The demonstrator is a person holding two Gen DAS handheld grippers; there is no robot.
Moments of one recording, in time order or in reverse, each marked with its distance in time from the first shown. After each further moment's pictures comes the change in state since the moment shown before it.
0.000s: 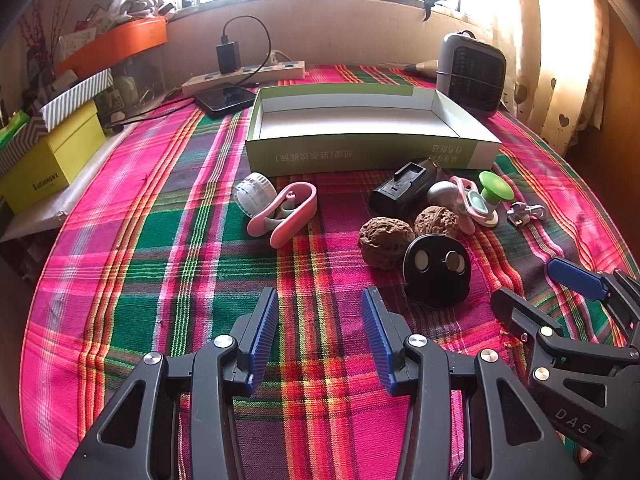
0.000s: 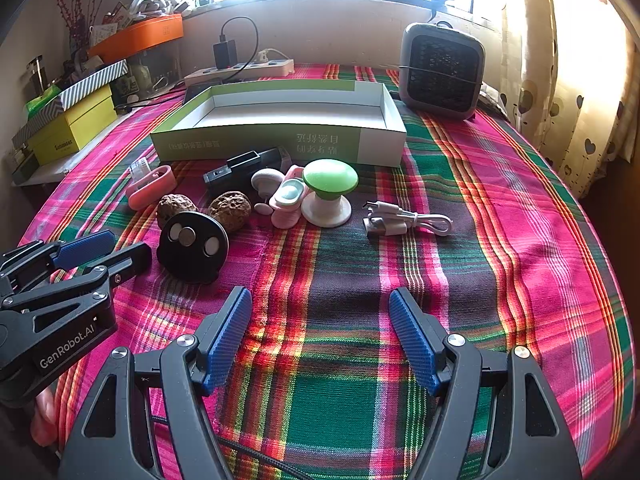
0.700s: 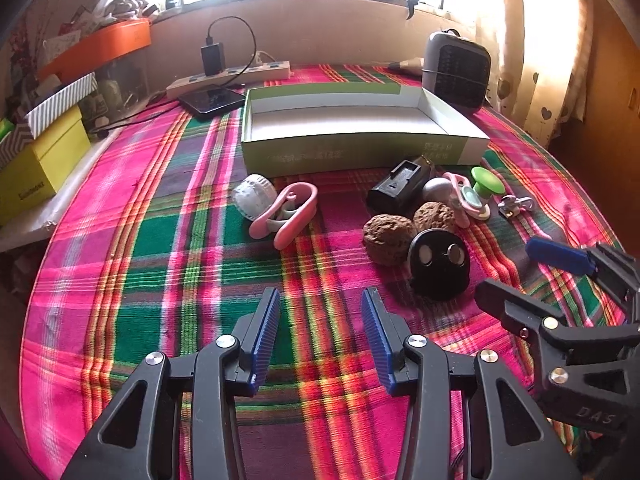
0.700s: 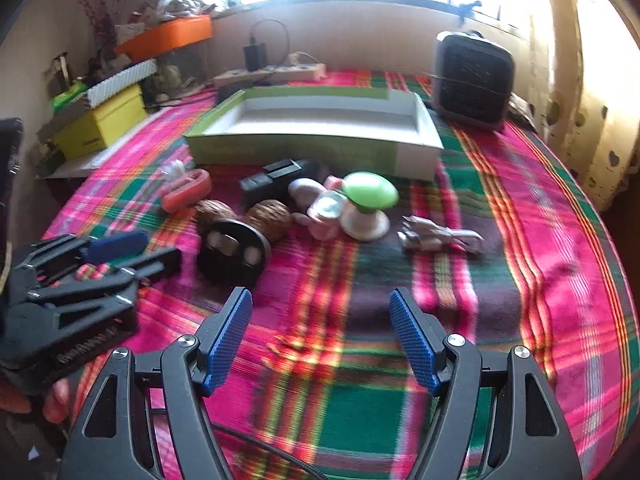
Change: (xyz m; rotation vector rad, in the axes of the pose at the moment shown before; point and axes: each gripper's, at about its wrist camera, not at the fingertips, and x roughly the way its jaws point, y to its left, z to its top) left arm -0.001 0.008 0.004 0.038 0.004 -0.060; right arm -0.004 0.012 0.008 -0.061 -0.026 0.138
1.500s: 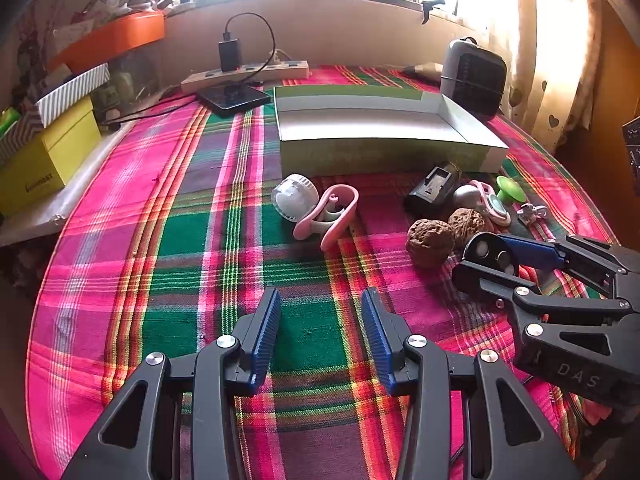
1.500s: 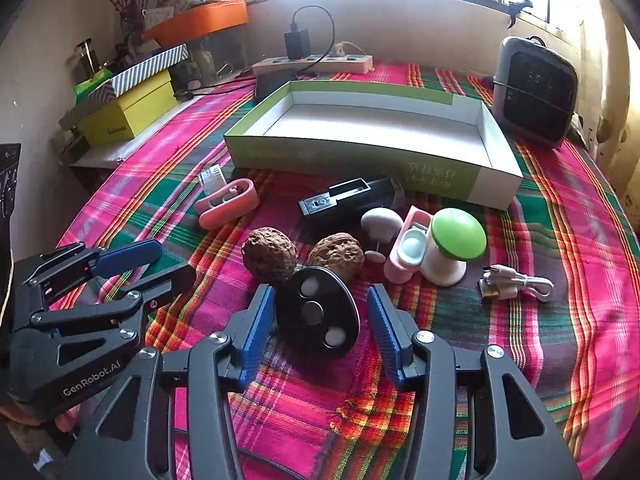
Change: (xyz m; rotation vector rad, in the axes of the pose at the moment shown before) left arm 0.001 0.027 0.000 -0.030 0.000 0.000; right arm 0.033 0.022 0.022 -0.030 0.066 0.085
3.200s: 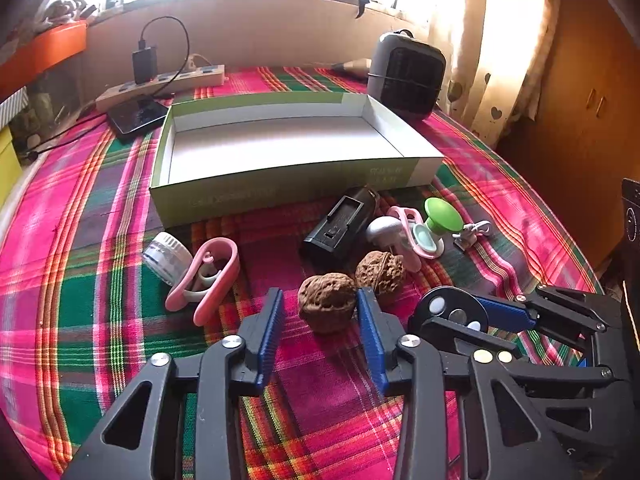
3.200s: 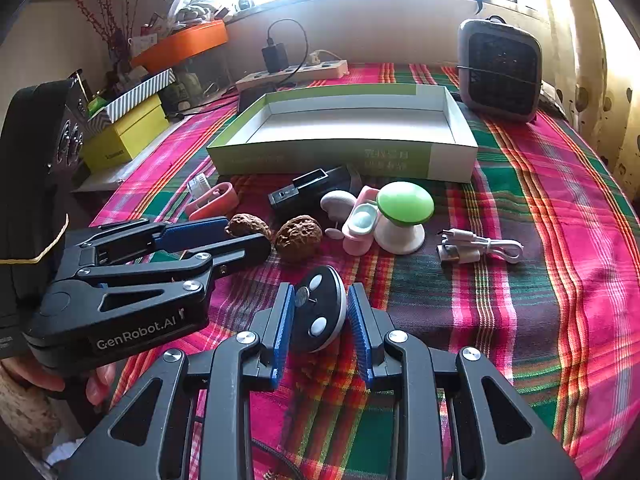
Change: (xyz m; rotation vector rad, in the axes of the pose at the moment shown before) left arm 0.028 -0.041 0.035 0.078 0.024 -0.234; right arm -0.019 -0.024 -0.015 0.088 -0.034 0.023
